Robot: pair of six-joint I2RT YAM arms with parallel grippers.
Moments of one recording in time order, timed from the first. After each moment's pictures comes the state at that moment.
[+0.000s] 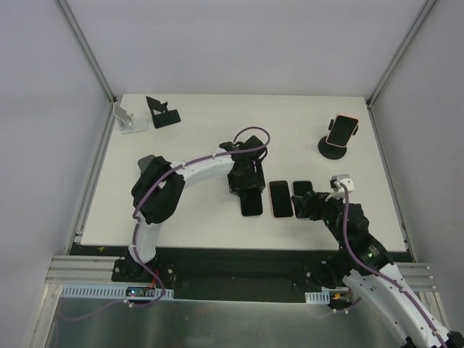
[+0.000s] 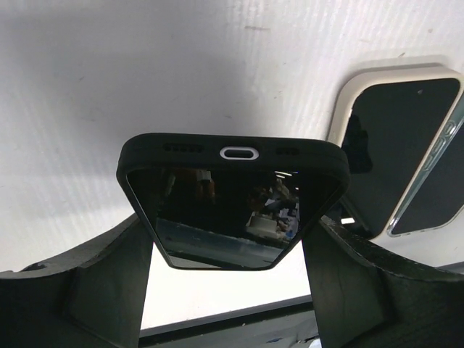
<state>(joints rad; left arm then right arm) -0.83 2.00 1.52 -0.75 0.05 -0.98 0.59 0.23 0.34 -0.37 0.21 0.33</state>
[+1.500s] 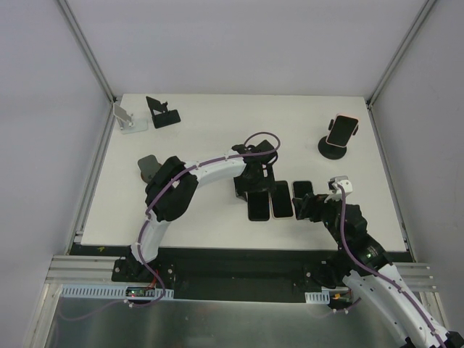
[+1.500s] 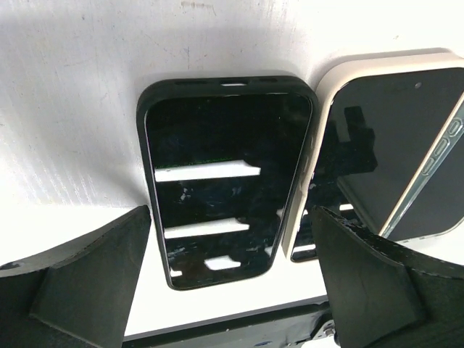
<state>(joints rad) -0.88 2.14 1.66 -0.80 0.07 -1.01 0.59 0.22 0.31 -0.39 0.22 0.30</state>
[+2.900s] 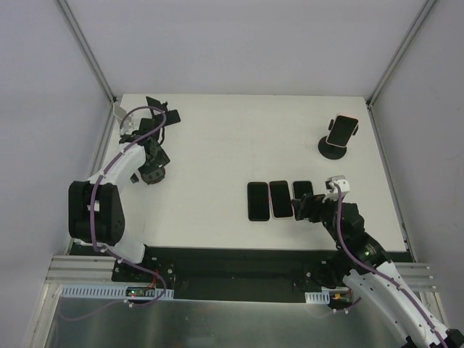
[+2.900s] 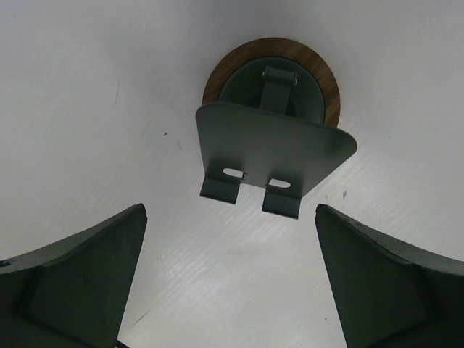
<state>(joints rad) -0.11 1.52 1.11 -0.79 -0.40 -0.72 0.59 0.25 0.31 -0.39 0.22 0.30</state>
